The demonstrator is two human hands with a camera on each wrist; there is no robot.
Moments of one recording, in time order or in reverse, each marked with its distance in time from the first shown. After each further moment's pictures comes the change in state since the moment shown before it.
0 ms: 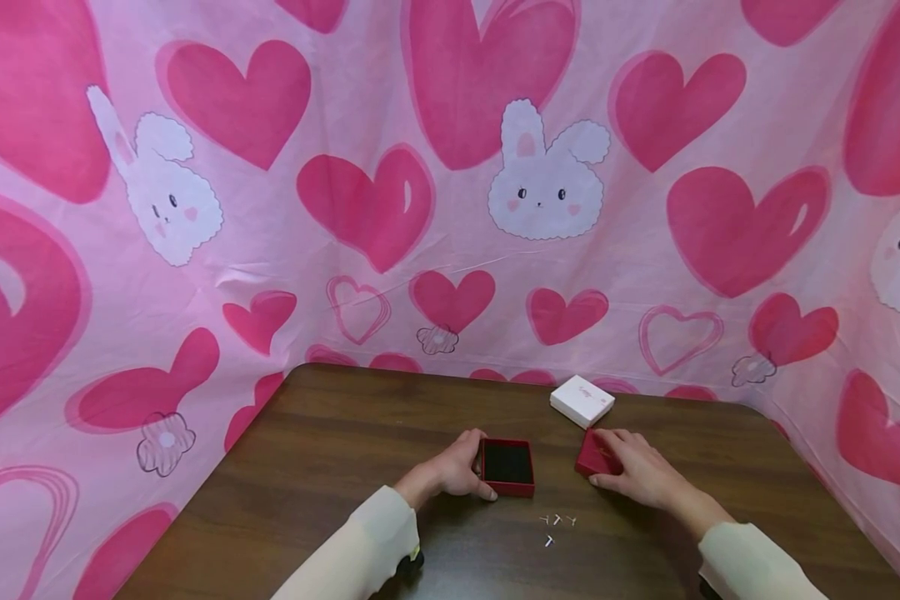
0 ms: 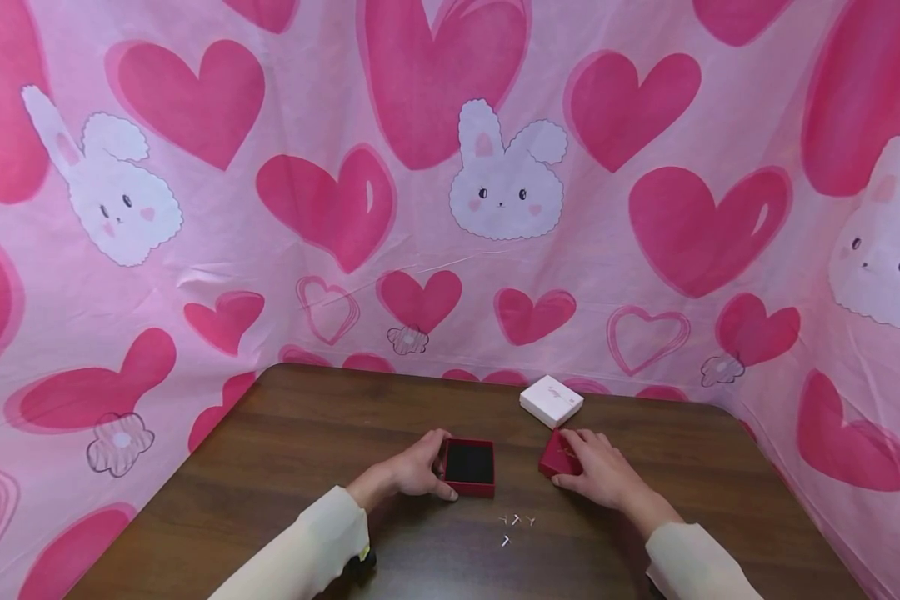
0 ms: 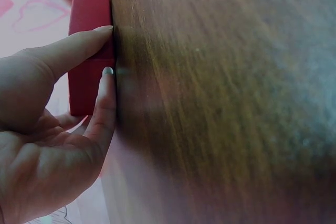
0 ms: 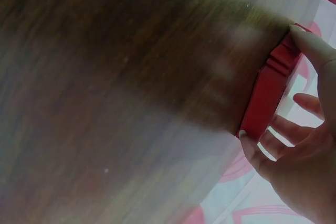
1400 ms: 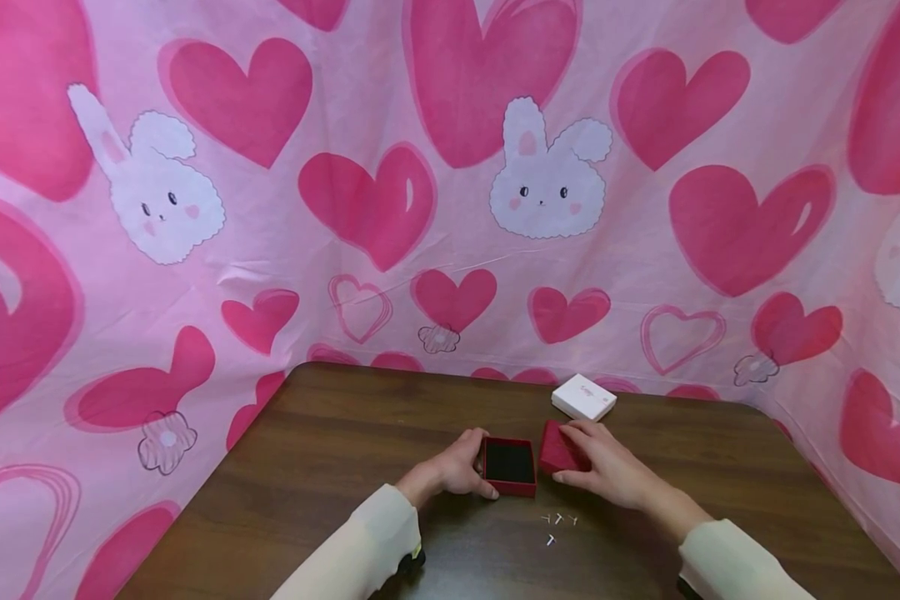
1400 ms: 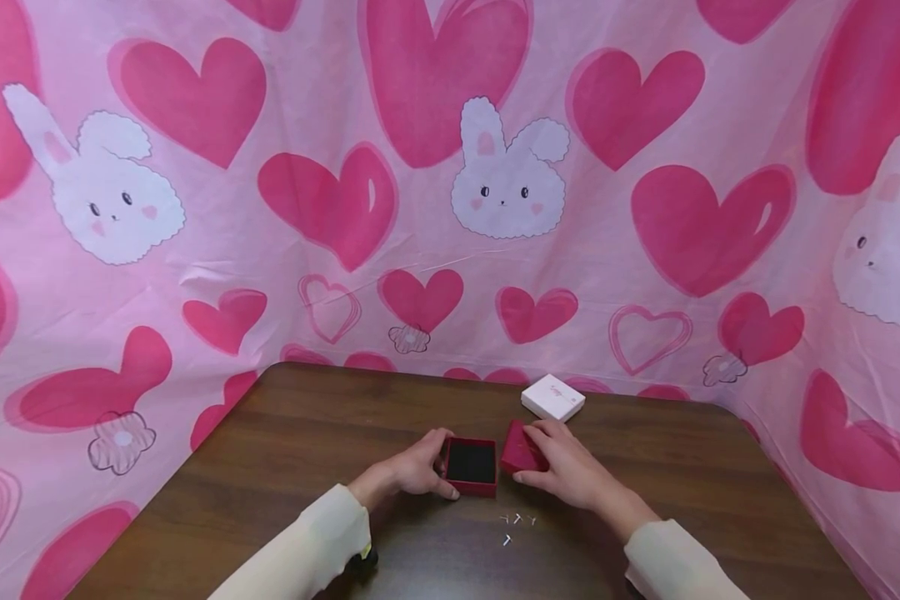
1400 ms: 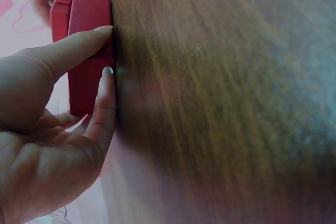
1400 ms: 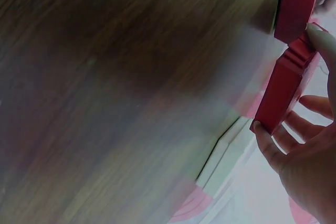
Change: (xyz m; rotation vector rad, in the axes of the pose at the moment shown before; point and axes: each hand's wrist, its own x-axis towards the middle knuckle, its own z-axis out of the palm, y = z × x) left_hand 0.000 0.001 -0.001 -0.009 -0.005 -0.012; right_hand 0.012 -0.051 0.005 0.062 0.088 -0.199
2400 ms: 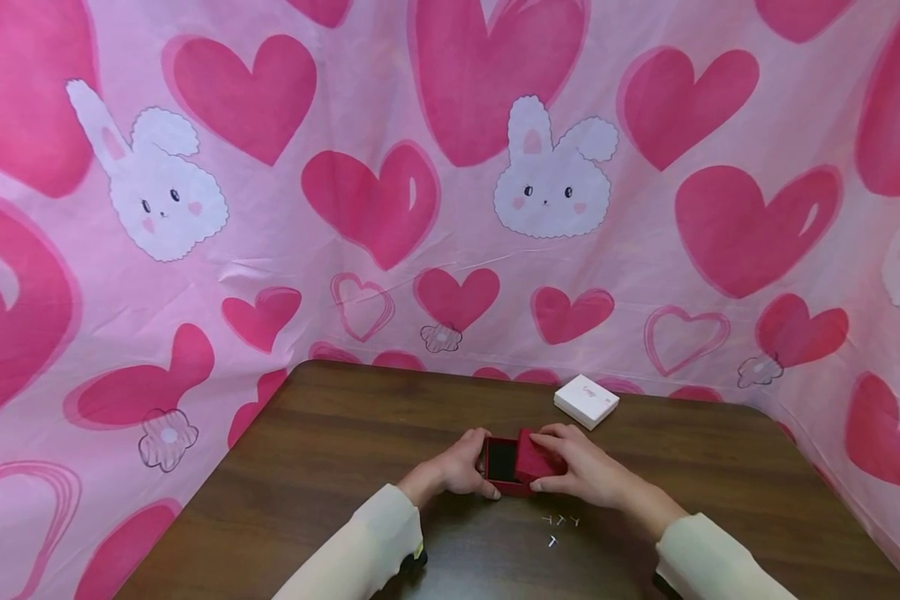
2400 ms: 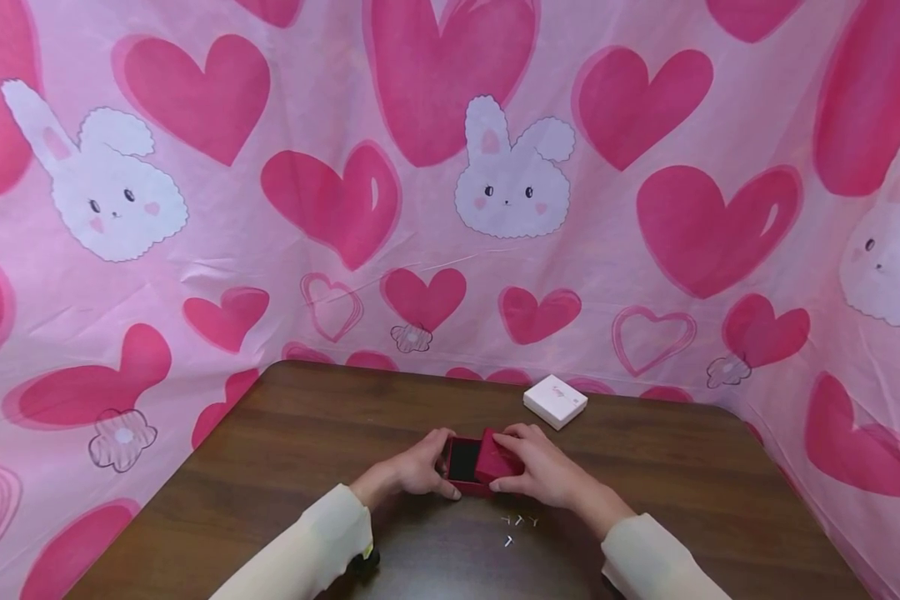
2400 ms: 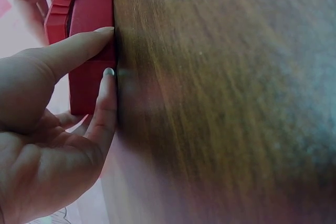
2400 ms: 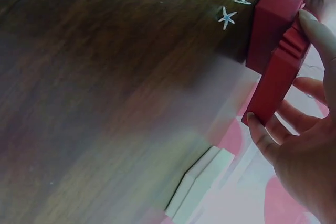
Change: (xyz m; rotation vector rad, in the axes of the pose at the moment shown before) left_hand 0.002 0.000 0.000 0.029 0.004 0.007; right_hand 0.019 -0.025 0.010 0.125 -0.147 -0.065
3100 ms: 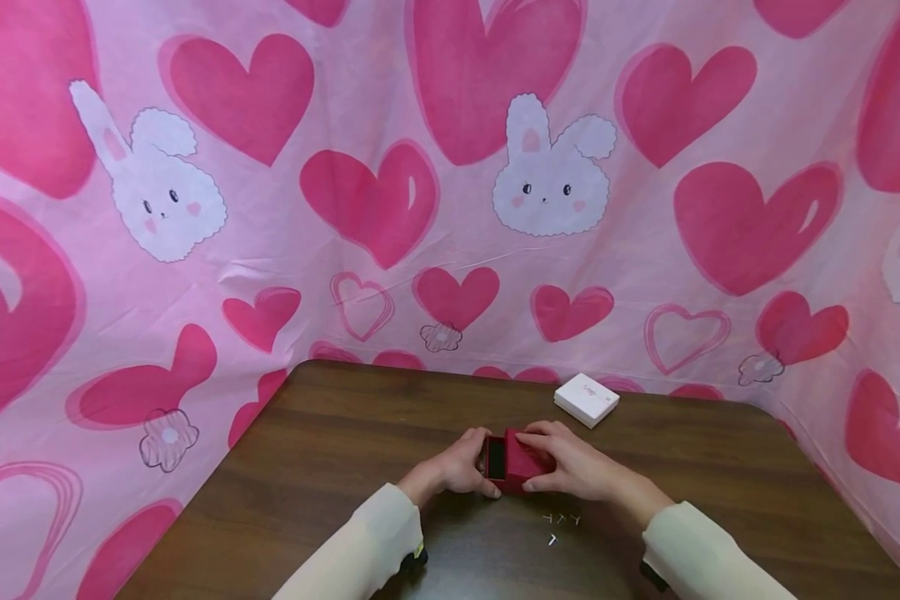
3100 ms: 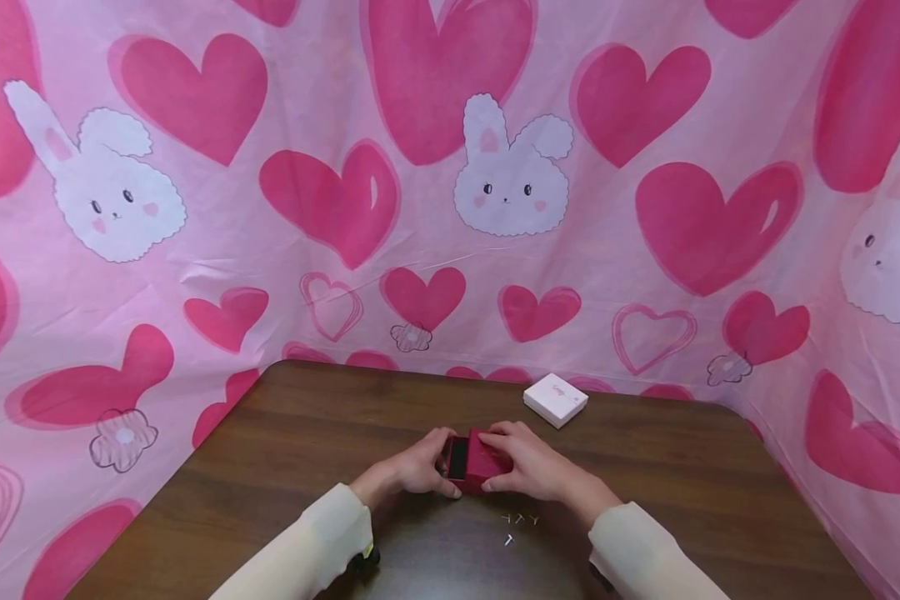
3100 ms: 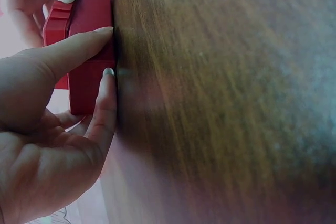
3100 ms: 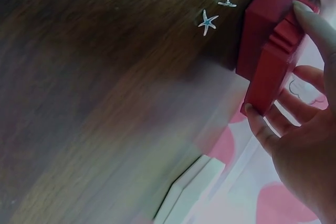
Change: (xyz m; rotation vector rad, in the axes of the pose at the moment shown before) left_hand -0.001 0.001 -0.001 -0.030 -0.017 -0.004; right_hand 0.013 -0.007 0.002 0.011 -0.068 -0.071
